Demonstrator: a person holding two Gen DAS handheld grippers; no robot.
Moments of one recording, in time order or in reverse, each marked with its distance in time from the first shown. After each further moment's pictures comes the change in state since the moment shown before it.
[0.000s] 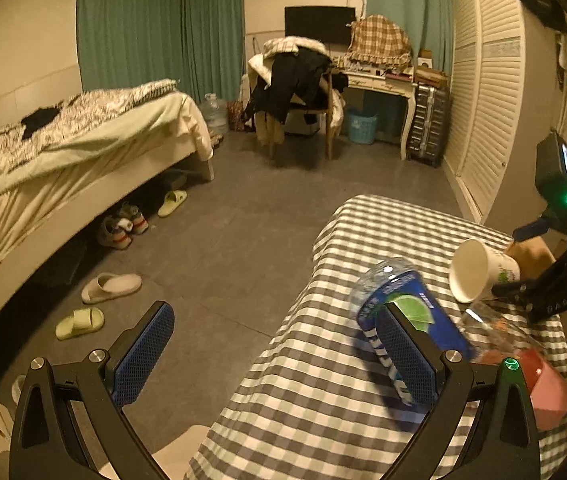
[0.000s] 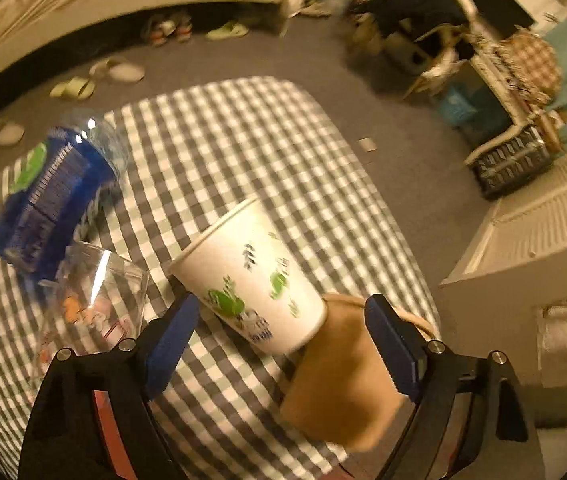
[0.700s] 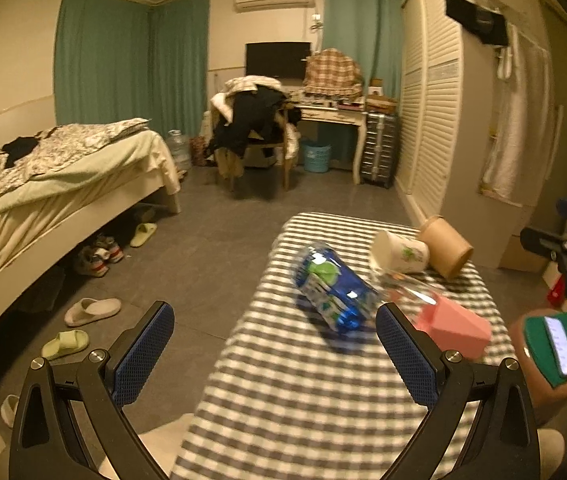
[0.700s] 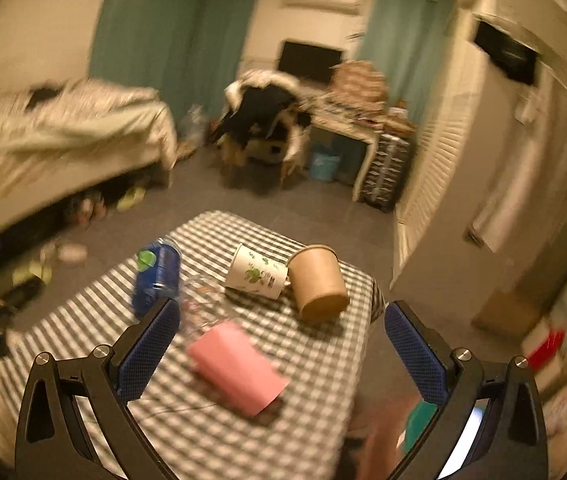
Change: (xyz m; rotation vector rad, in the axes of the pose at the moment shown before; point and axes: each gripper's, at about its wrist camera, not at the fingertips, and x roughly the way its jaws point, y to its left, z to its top) left arm -0.130 0.003 -0.046 0.065 -0.148 -0.128; right arm -0.208 0.093 -0.127 0.508 -0.474 -0.291
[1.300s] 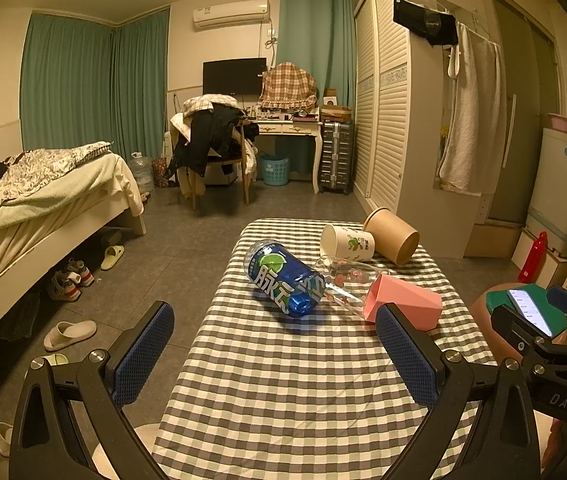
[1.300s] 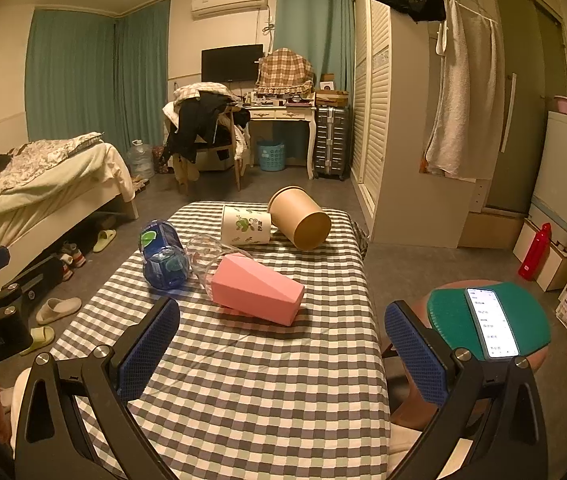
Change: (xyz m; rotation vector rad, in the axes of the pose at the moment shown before) left arm -0.049 -0.020 -0.023 0.089 -0.067 -0.155; right arm -0.067 0.046 -0.102 0.383 -0.028 -0.143
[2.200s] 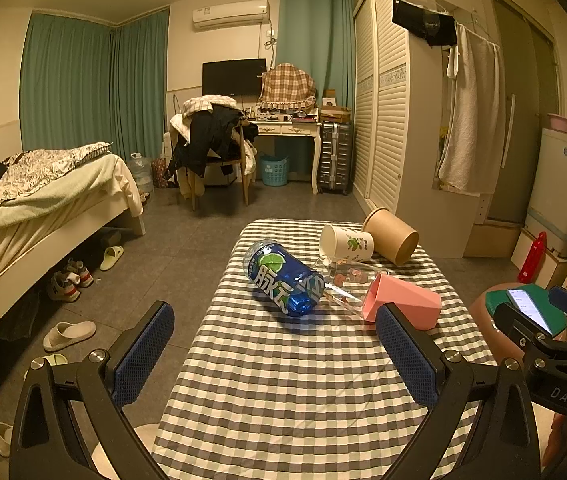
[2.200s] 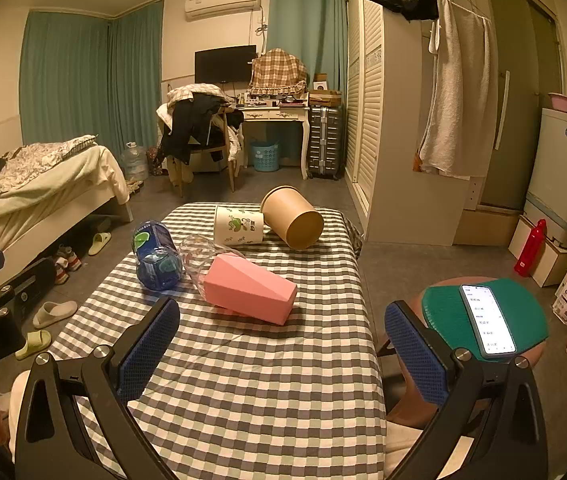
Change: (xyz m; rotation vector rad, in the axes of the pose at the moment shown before) left arm 0.000 0.000 0.000 -0.001 -0.001 0.000; right arm 0.000 -0.001 -0.007 0.010 -0.009 -0.024
